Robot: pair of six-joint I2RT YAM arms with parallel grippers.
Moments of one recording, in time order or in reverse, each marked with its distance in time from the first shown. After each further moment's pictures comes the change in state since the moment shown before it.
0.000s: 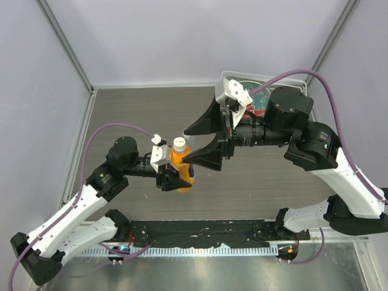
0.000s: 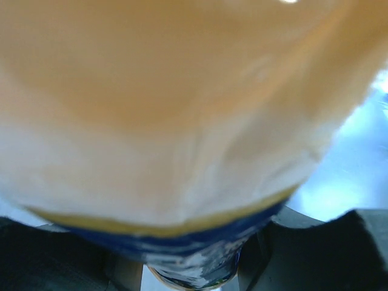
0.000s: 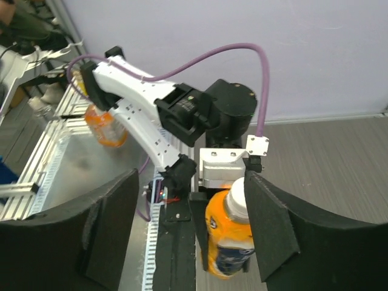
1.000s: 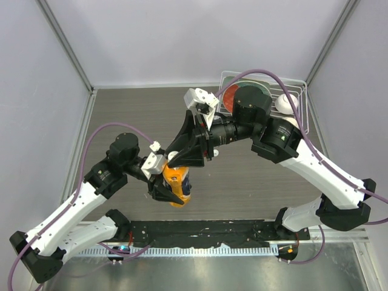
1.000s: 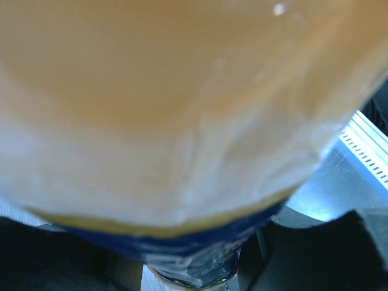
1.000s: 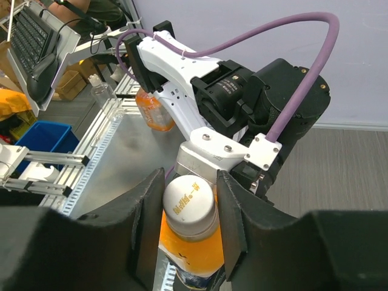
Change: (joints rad) left arm 0.000 0.038 0.084 -0.142 0.431 0.101; right arm -0.052 0.075 -0.161 0.214 -0.348 0.063
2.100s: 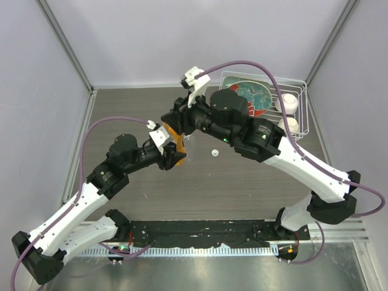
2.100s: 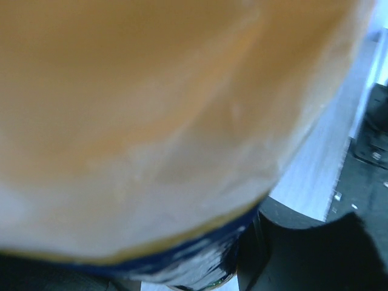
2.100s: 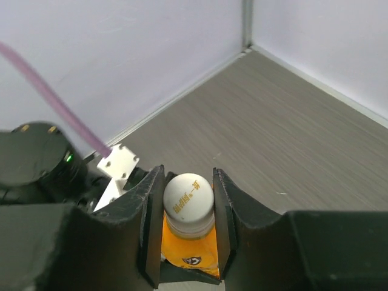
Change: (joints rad) left arm 0.015 -0.010 -0.056 0.116 -0.879 -0.059; right arm 0.041 0.076 0.026 -0.029 0.863 0.045
